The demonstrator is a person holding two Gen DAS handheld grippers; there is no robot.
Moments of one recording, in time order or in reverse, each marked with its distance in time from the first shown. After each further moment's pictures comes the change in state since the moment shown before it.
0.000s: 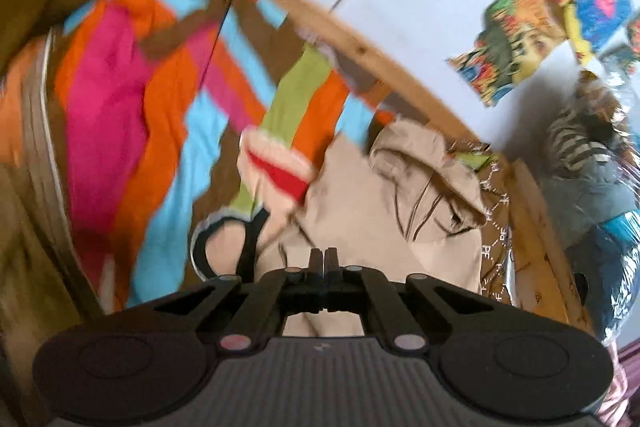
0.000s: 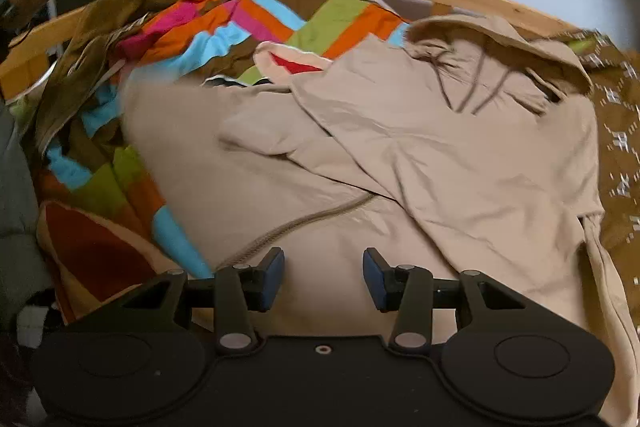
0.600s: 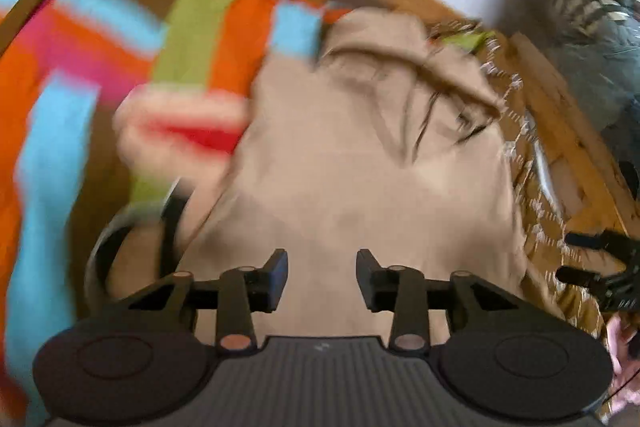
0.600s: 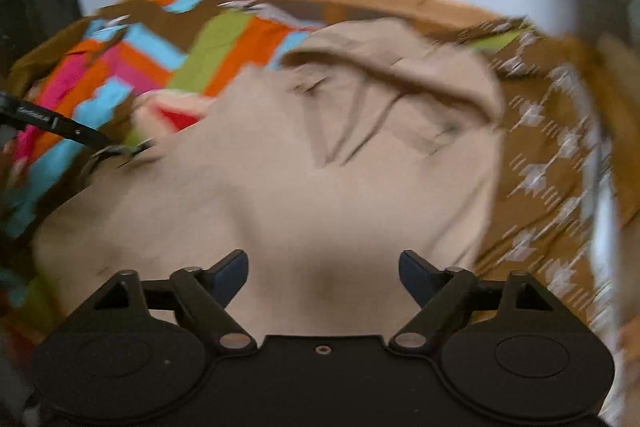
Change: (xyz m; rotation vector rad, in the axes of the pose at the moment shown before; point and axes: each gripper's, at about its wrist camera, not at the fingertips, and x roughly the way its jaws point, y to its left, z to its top) left arm 0.174 -0.086 0.007 0.304 0.221 0.019; right arm -0.002 -0.136 0.163 0.107 0.133 -0.172
